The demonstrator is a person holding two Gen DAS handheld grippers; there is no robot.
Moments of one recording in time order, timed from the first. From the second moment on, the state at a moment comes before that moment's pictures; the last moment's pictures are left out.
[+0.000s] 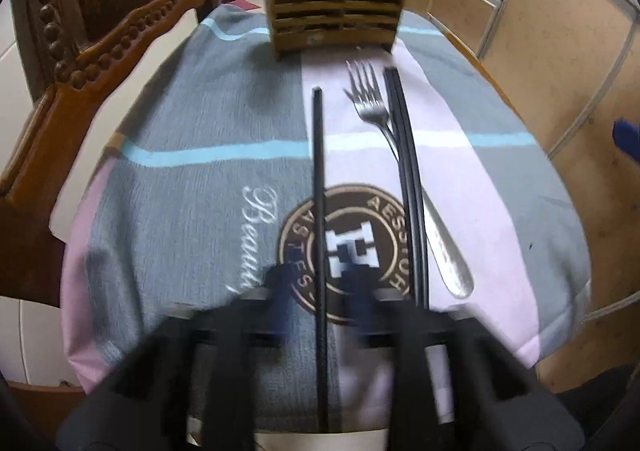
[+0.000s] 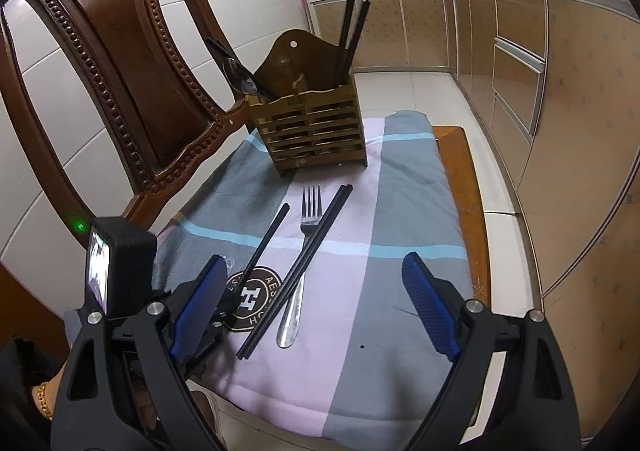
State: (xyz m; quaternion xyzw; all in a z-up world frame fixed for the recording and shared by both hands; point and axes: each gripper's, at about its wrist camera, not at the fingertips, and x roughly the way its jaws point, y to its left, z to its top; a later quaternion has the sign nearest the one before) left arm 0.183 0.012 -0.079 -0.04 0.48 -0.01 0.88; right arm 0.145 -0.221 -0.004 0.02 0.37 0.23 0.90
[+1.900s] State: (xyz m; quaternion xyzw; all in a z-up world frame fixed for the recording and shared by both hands) left arm 0.168 0.083 0.101 -0.07 0.22 -0.01 0.97; right arm 0.300 -0.095 -0.089 -0.10 0.44 0.17 0.88
